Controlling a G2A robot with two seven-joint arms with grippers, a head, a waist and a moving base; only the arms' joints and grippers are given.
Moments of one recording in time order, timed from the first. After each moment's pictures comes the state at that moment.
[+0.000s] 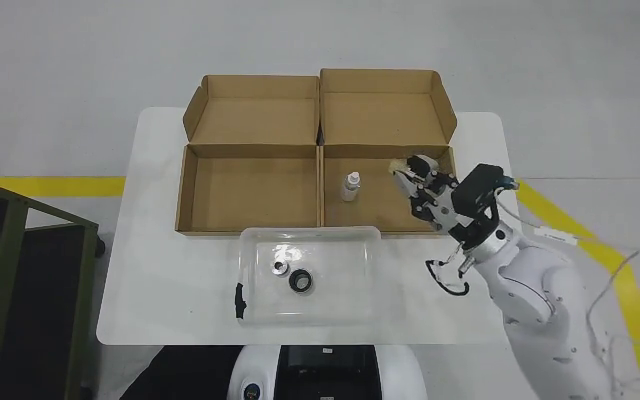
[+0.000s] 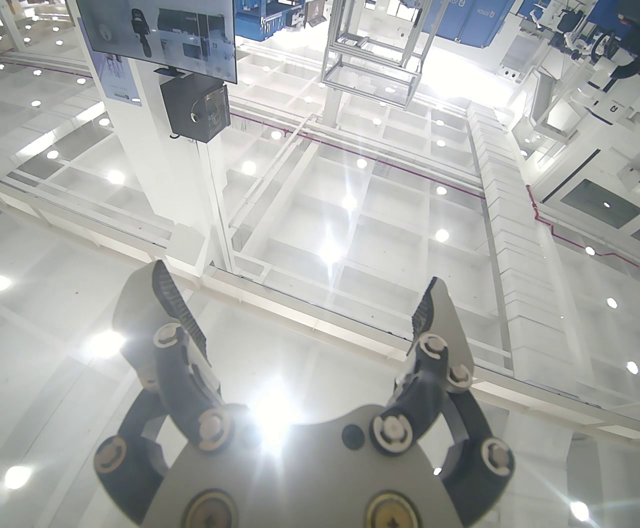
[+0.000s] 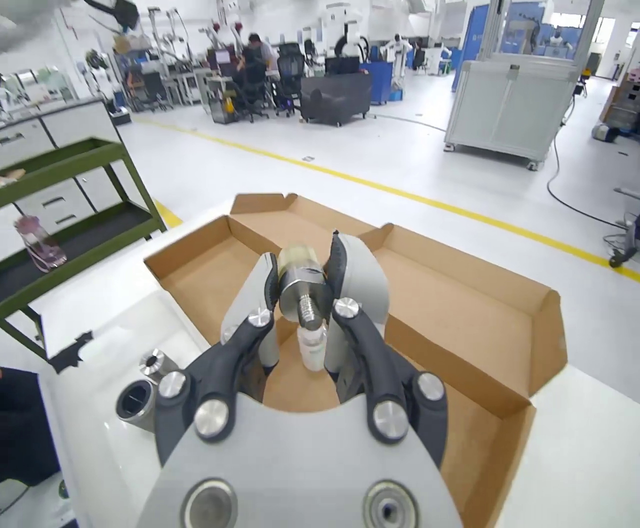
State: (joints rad) left arm -0.17 -0.33 -0.48 -1.21 3.07 0.34 0.06; right arm -1.36 -1.11 1.45 -2.05 -1.00 -0.43 0.29
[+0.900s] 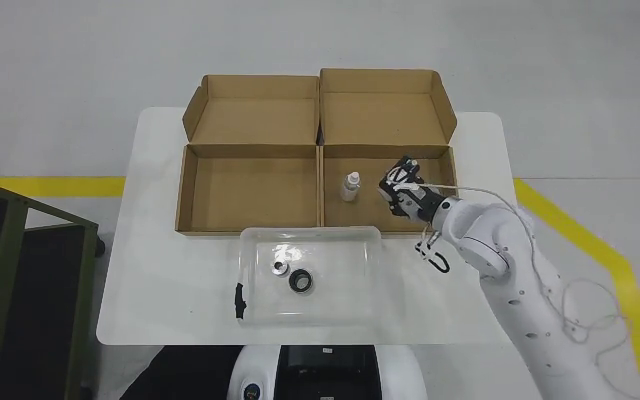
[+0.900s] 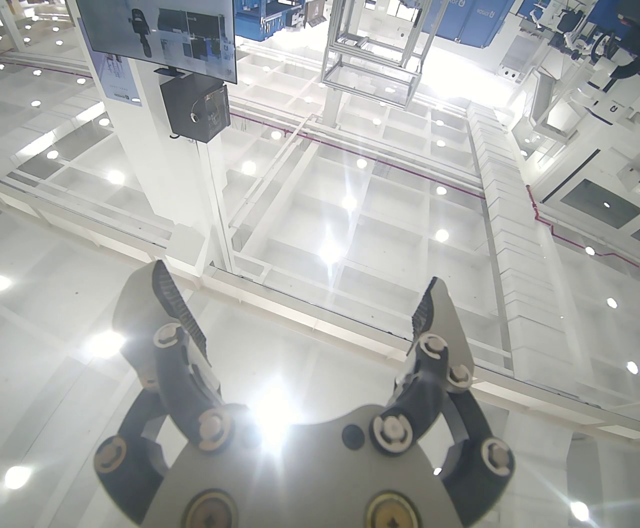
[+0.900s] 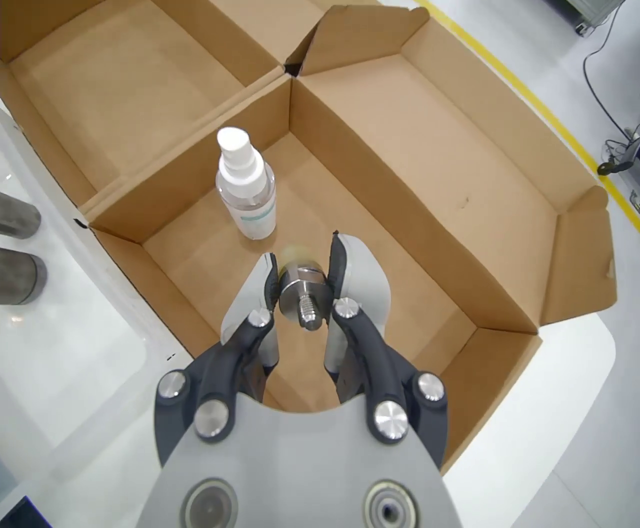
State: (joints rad) left arm -0.17 -0.33 -0.48 -1.21 3.07 0.34 0.06; right arm -1.06 -1.13 1.21 -1.75 -1.18 -0.46 0.73
